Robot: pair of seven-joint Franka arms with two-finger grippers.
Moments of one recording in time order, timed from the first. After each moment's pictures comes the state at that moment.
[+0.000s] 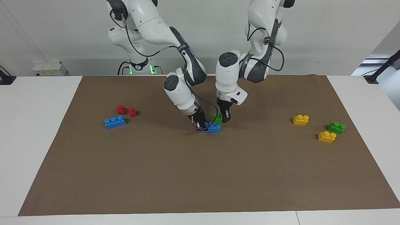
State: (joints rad) left arm -0.58 0.23 -0.05 -1.94 0.16 2.23 -2.34; right arm 0.52 0.42 0.07 -1.93 0.57 2.57 1.71
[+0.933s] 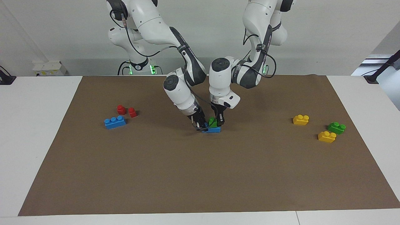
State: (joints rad) left arm -0.60 0.27 -0.06 -1.94 0.17 2.30 -2.36; right arm 0.52 0.42 0.07 -1.93 0.57 2.58 1.71
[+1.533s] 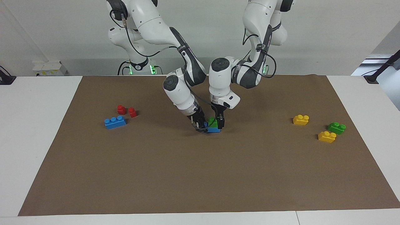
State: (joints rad) left arm -0.60 0.27 -0.05 -1.94 0.18 2.29 -2.32; right arm 0.52 0.42 0.07 -1.94 0.57 2.58 1.71
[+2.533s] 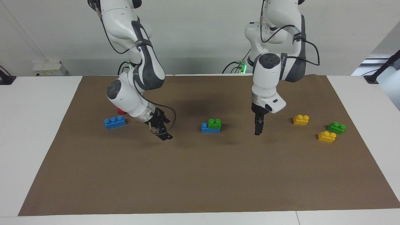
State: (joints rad) left arm -0.32 0.16 -0.03 -1.92 0.18 2.22 -1.61; right arm 0.14 0.27 0.04 -1.88 0.51 2.13 1.15
